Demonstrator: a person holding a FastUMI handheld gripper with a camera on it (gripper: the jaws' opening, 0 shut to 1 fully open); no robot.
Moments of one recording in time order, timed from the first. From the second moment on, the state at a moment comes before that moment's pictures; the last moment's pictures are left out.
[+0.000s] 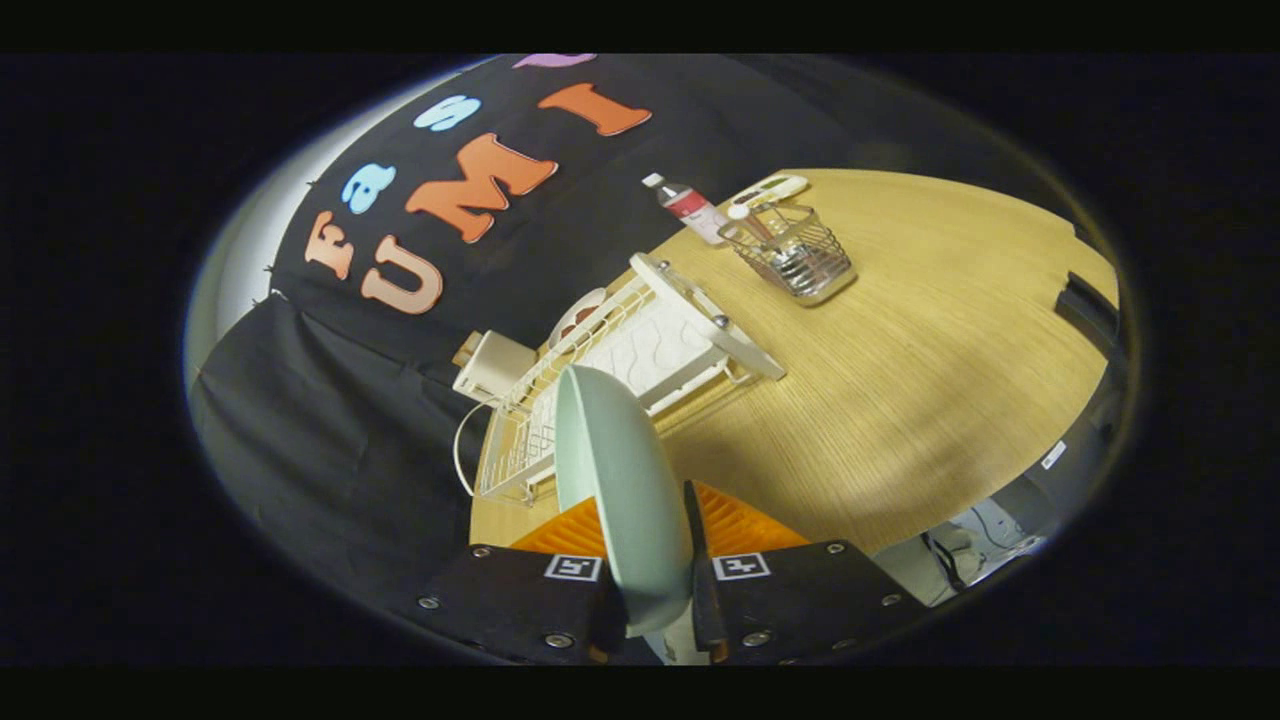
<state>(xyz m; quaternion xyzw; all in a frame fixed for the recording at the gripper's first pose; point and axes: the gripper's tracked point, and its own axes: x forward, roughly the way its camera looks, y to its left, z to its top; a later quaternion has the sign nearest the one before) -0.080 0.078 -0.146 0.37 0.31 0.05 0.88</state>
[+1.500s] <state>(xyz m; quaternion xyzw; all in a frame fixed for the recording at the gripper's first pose) -0.040 -0.030 -0.144 0.18 0.24 -0.07 0.95</state>
